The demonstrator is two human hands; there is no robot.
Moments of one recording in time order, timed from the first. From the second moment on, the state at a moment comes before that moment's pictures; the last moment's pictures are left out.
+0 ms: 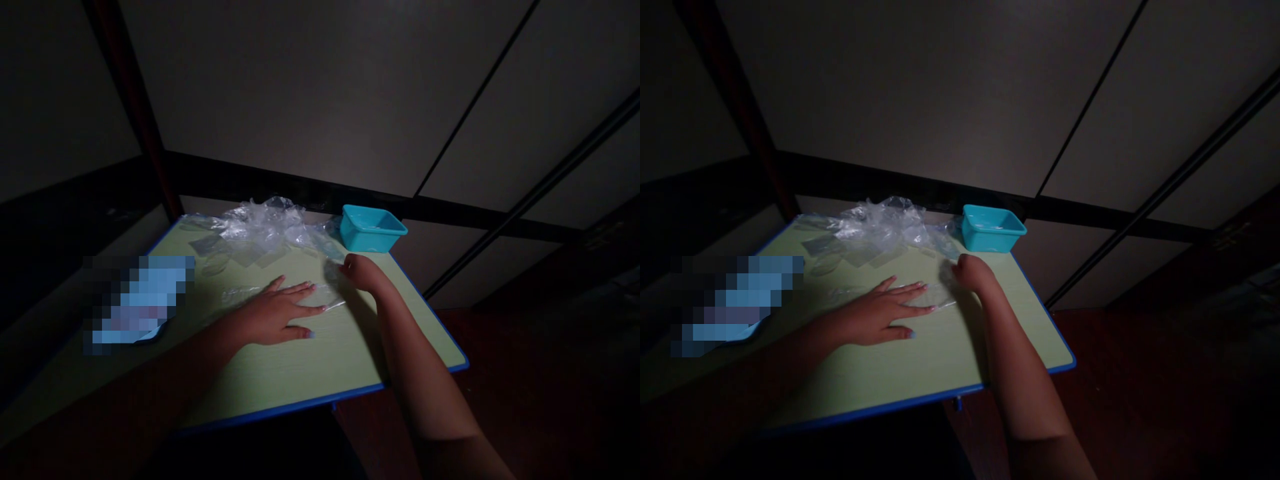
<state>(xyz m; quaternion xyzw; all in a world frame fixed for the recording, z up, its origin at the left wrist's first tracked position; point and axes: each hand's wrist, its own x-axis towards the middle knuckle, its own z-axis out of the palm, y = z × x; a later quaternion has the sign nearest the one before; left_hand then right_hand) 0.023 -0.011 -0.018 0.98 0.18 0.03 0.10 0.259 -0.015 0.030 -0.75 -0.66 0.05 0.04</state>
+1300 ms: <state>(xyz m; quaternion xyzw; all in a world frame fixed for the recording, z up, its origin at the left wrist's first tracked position) 0.003 -0.007 -0.016 0.98 0.18 0.03 0.11 0.236 -0.025 0.025 -0.68 -0.60 0.42 0.01</state>
